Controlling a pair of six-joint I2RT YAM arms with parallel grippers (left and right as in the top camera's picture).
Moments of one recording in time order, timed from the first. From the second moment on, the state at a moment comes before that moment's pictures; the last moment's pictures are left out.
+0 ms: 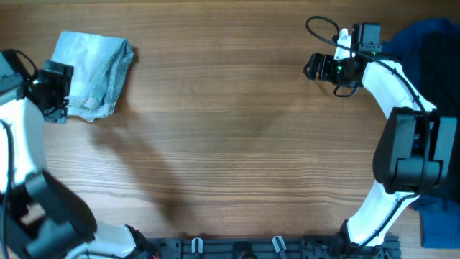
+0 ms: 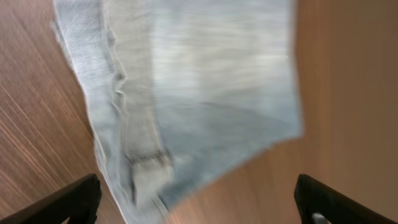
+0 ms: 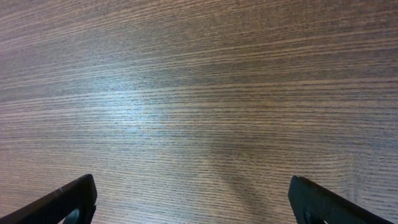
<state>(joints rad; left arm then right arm) 0.51 1.66 1.32 -0.64 0.24 -0.83 -0.07 2.02 1.42 -0.53 -0.28 0.11</state>
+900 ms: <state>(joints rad) 0.50 1.97 1.32 -0.69 0.40 -0.51 -0.07 2.02 1.42 -0.53 -0.28 0.11</state>
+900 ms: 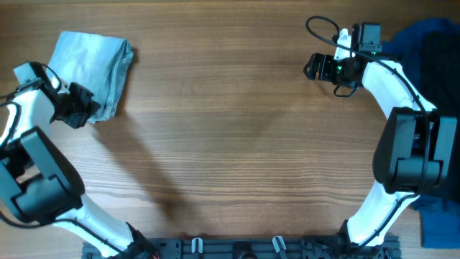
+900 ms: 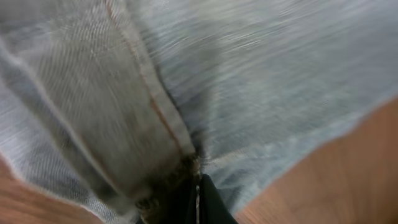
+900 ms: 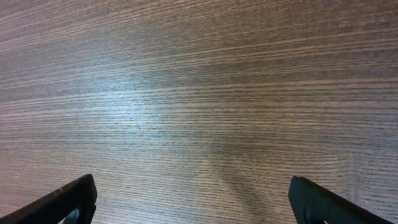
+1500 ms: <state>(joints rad) 0.48 1.95 1.32 -0.61 0.71 -0.52 -0.07 2.02 1.42 -0.53 -0.28 0.11</state>
